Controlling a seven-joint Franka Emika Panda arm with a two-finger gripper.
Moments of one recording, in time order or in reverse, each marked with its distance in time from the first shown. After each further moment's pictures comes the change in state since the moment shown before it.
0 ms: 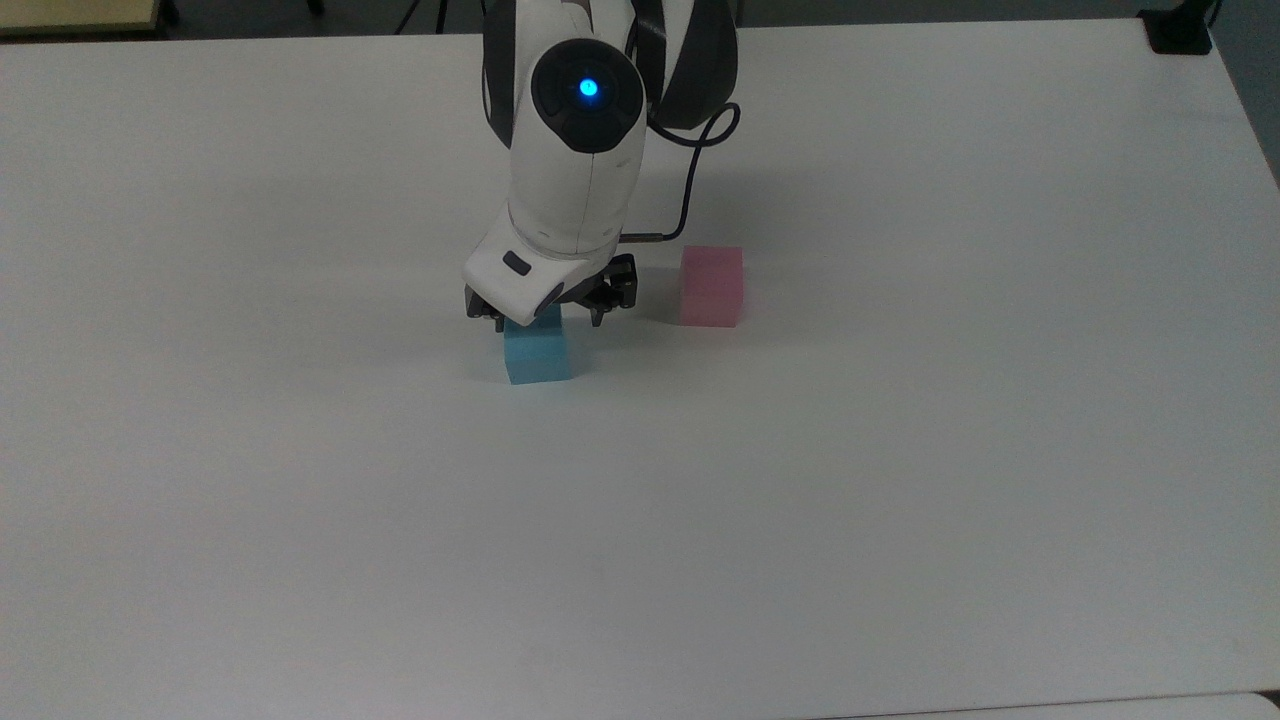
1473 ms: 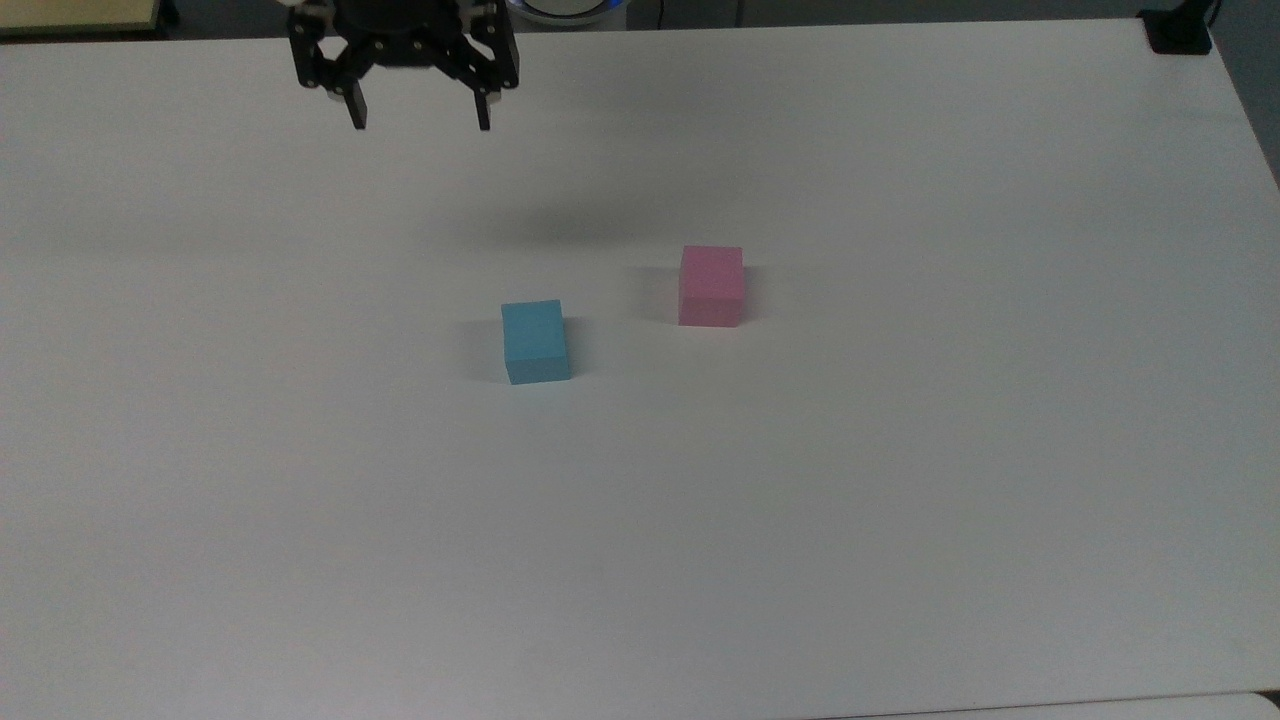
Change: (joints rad) arm -0.166 -0.343 -0.001 0.029 0.151 -0.243 -0.132
